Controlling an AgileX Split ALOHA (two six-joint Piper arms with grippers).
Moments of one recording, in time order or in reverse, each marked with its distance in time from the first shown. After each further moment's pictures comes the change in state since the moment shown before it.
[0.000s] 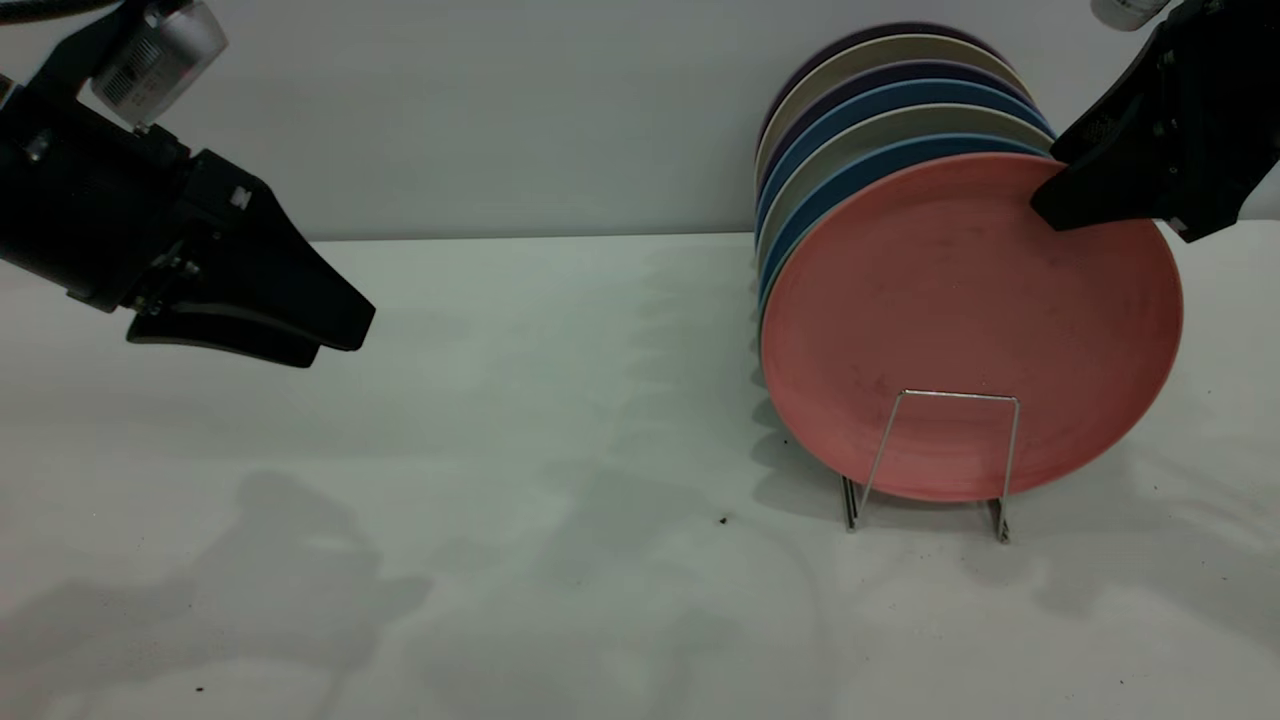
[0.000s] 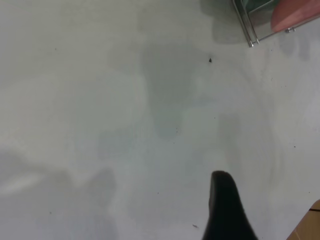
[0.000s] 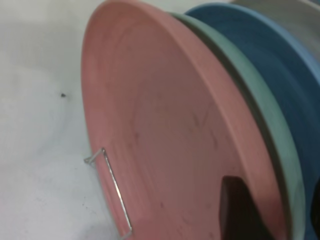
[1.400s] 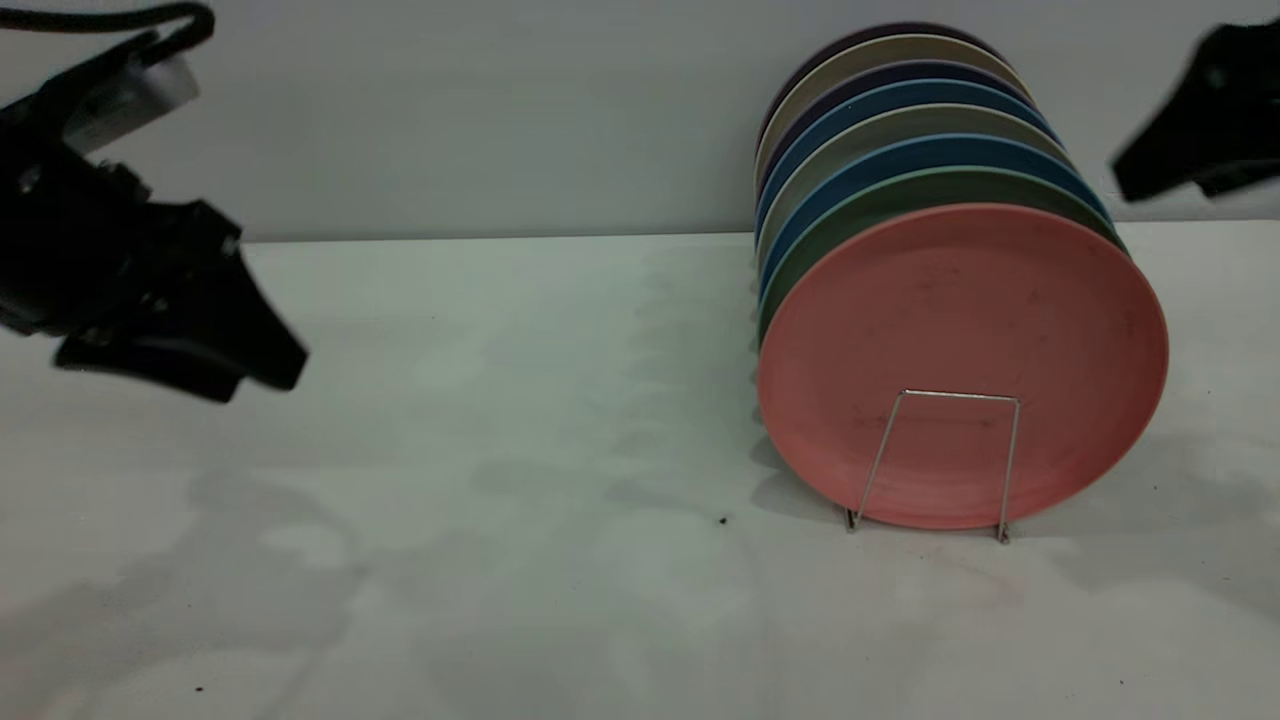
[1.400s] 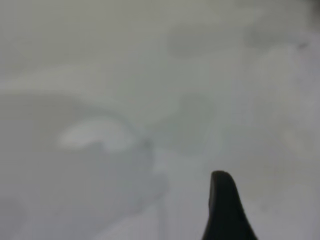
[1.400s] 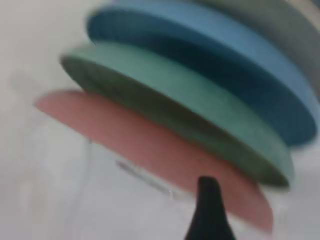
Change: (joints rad) left arm 0.000 -0.011 -0.001 0.296 -0.165 -0.342; right arm -0.122 -0.060 -0.011 -0.292 0.098 1.038
